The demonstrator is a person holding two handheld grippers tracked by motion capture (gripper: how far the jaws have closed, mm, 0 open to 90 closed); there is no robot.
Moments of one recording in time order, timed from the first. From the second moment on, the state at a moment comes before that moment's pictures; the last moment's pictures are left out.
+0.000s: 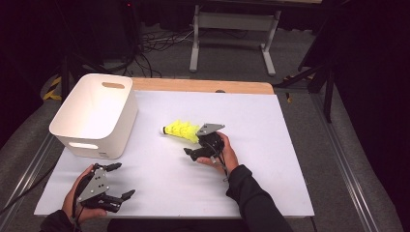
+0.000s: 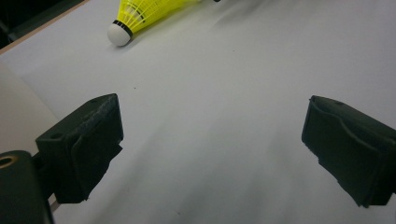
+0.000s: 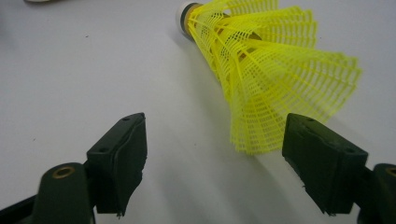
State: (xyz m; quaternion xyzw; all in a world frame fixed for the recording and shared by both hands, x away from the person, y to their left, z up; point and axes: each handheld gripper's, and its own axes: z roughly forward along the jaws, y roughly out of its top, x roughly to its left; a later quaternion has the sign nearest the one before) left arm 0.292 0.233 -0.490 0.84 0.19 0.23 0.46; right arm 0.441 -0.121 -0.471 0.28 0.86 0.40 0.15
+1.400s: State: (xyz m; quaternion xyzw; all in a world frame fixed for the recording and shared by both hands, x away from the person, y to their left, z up) left arm 0.293 0.232 -0.492 0.84 0.19 0.22 0.46; right arm 0.475 -0.070 -0.465 0.30 0.85 0.38 0.19
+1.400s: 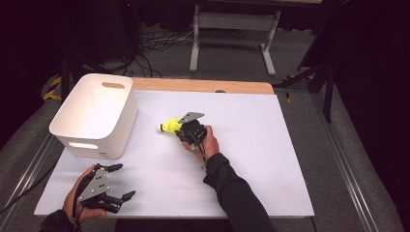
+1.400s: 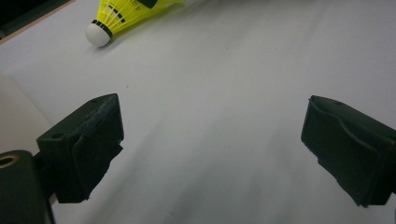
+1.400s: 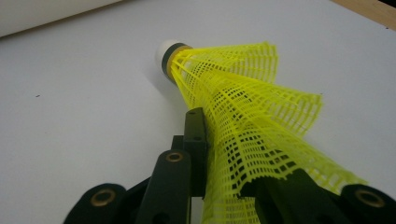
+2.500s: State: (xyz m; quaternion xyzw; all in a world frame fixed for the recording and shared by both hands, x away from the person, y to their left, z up) left arm 0.292 0.233 -0.493 0.84 0.20 0.22 0.46; right arm 0.435 -0.100 -0.440 0.26 0.85 0.42 0.20
